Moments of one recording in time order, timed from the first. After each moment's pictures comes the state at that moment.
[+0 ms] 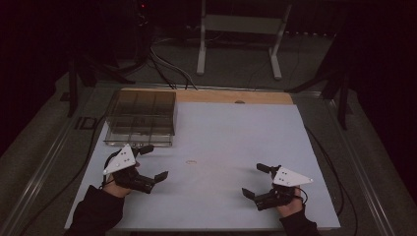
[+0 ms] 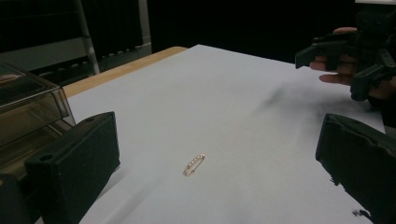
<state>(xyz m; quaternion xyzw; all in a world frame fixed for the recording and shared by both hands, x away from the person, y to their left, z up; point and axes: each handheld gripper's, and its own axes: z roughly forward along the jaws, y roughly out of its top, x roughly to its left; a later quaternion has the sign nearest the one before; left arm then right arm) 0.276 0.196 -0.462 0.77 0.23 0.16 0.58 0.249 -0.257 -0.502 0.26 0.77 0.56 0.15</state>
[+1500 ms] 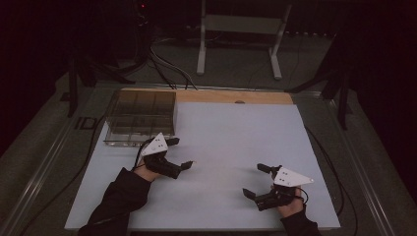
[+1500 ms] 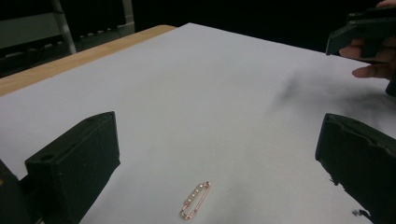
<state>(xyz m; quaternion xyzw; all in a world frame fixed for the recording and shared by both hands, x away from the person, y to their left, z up) 0.334 0.137 -0.490 0.79 0.23 0.13 0.55 0.249 -0.259 -0.503 0.26 0.77 0.56 0.15</state>
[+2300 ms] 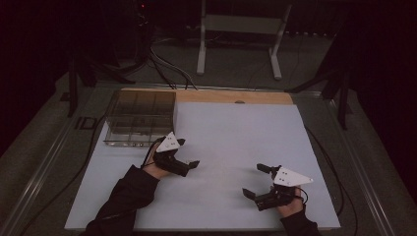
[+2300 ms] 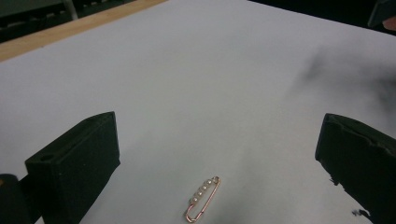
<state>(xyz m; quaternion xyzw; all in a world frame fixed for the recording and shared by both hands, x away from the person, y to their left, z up) 0.348 0.112 -0.503 0.82 0.26 0.12 0.50 0.249 -0.259 -0.503 0.26 0.77 0.56 0.15</state>
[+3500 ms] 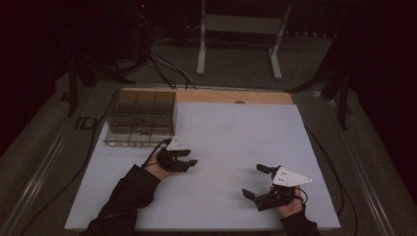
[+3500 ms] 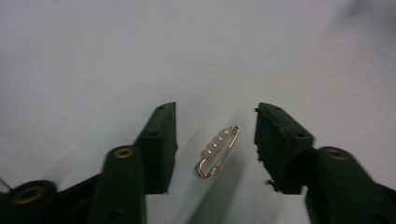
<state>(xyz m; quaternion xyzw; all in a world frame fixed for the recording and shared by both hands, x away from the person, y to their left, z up) 0.357 0.105 -0.521 0.86 0.28 0.10 0.41 0.249 -0.258 -0.504 0.26 0.78 0.55 0.15</state>
